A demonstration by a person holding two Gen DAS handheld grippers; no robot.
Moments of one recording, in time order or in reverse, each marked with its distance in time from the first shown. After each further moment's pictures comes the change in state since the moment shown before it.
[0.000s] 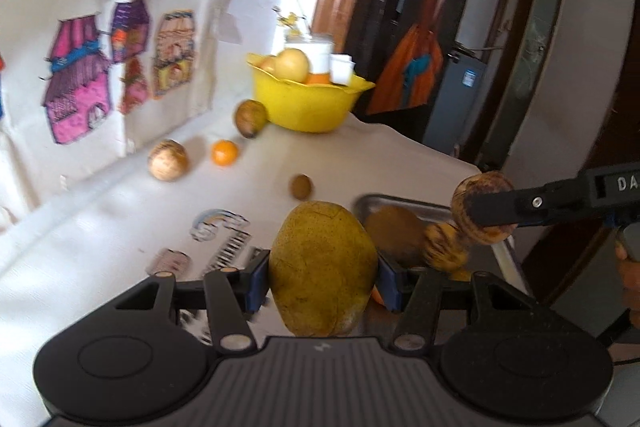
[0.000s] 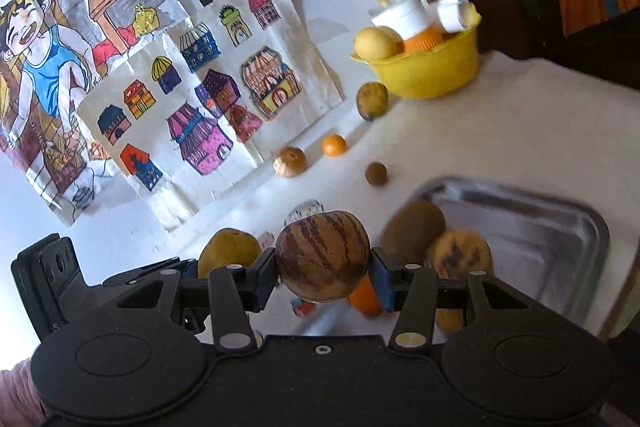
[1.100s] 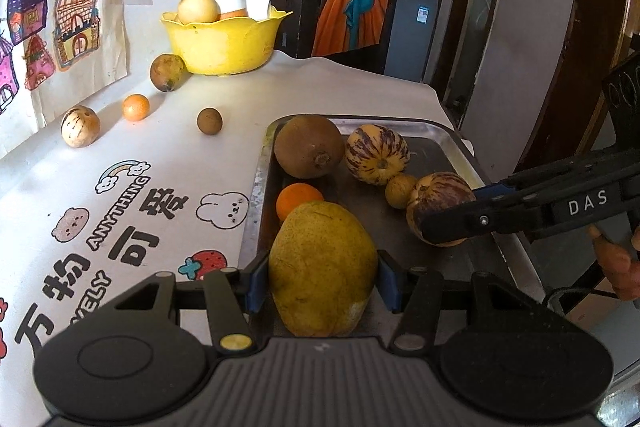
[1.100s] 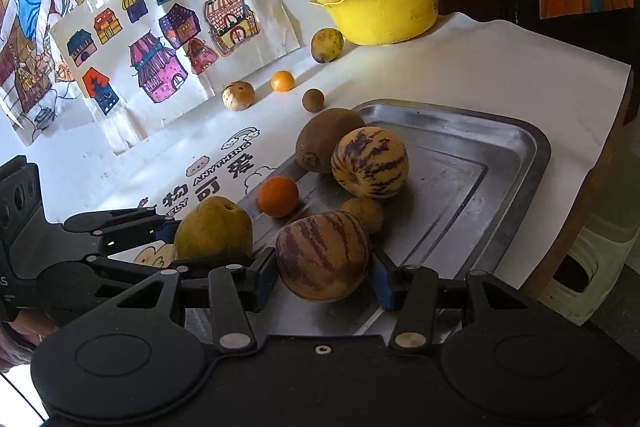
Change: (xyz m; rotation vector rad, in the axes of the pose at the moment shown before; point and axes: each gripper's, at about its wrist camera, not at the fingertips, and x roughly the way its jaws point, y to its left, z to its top) left arm 0.038 -0.059 -0.046 0.178 0.119 -0.051; right arm 0.003 -0.047 -0.067 -0.103 0.052 -0.098
